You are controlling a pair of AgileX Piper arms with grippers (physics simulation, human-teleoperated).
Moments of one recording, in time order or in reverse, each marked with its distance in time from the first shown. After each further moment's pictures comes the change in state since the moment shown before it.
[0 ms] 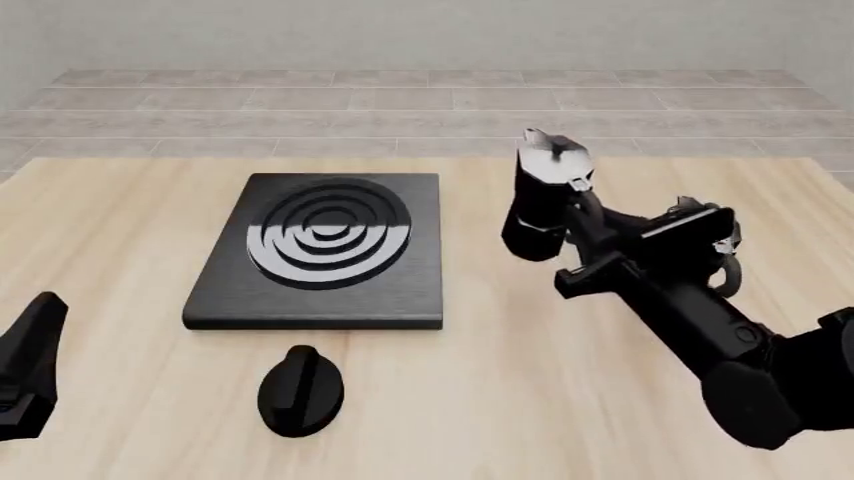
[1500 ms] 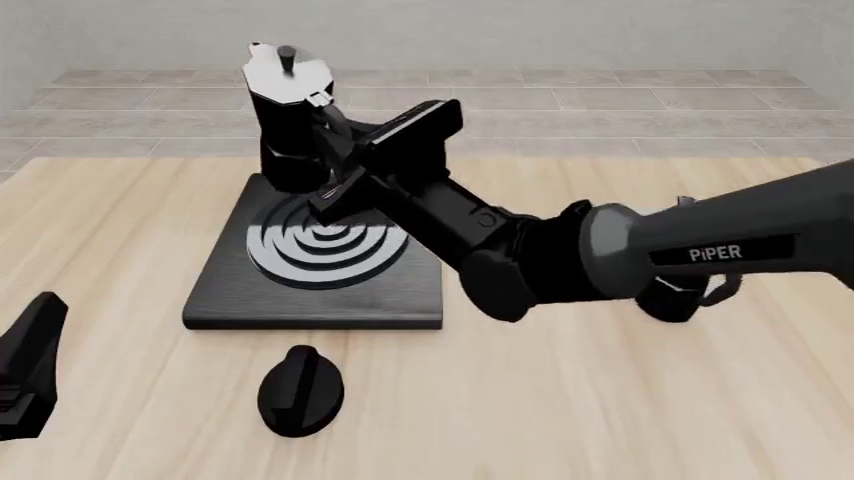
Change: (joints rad) left arm 0.000 0.000 0.000 0.000 0.000; right arm 0.428 0.284 -0.739 0.299 -0.016
